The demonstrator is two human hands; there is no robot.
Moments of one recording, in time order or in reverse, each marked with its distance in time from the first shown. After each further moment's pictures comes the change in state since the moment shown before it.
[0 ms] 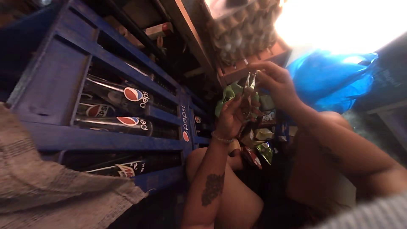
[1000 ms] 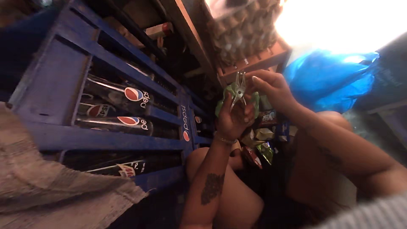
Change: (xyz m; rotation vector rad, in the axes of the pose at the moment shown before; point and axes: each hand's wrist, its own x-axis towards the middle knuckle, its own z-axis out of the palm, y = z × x) left_hand -0.002 -0.004 0.004 -0.260 -0.137 -0.039; right_hand -0.004 0.000 0.007 0.007 -0.097 0.031
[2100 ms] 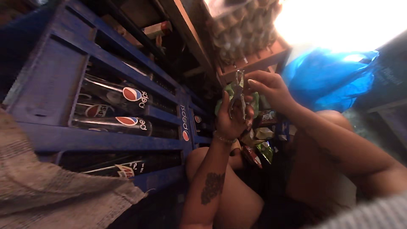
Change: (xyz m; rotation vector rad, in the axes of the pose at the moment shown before) left_hand -0.004 0.003 0.000 -0.049 0.038 -0.031; right_hand -0.001 0.003 0.001 0.000 -0.021 -0.028
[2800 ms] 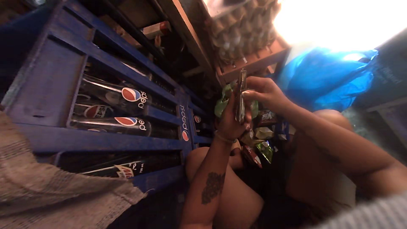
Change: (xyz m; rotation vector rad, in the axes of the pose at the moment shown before) left_hand 0.003 -0.004 0.001 0.064 0.056 -0.039; right_hand -0.002 0.001 0.004 0.045 -0.126 0.086
